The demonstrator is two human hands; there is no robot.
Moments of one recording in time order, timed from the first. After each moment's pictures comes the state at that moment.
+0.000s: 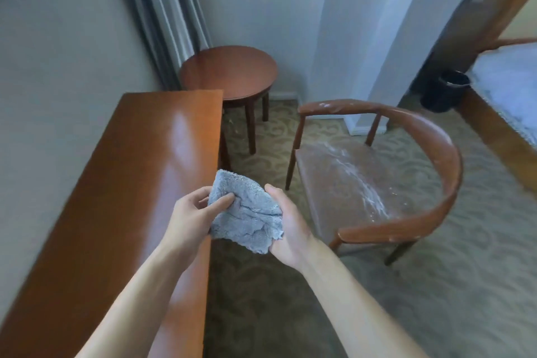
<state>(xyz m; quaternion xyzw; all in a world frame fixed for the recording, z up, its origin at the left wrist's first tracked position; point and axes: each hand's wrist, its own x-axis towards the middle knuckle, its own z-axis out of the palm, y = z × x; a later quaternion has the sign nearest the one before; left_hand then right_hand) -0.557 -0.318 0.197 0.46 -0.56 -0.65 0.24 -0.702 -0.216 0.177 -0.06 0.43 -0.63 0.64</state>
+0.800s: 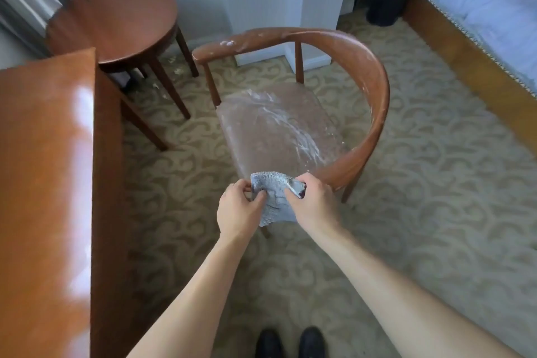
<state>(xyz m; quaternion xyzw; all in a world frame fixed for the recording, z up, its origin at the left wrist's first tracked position) -0.826 -0.176 0.012 0.50 -0.77 -0.39 0.07 -0.925 -0.058 0.019 -0.19 0.90 -0.34 0.19</state>
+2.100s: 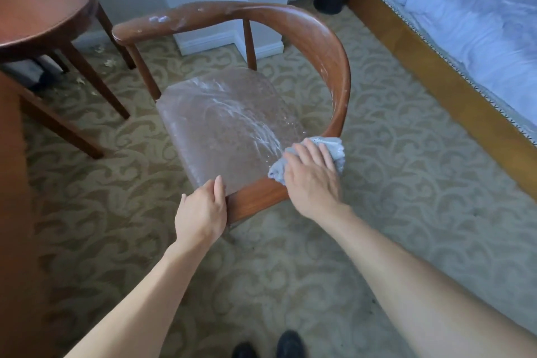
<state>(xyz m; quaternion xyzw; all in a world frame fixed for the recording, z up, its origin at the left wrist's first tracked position) -0.862 -0.190 -0.053 0.41 -0.86 -0.31 -0.04 -1.009 -0.027 -0.043 -0.32 0.94 -0.04 0.03</state>
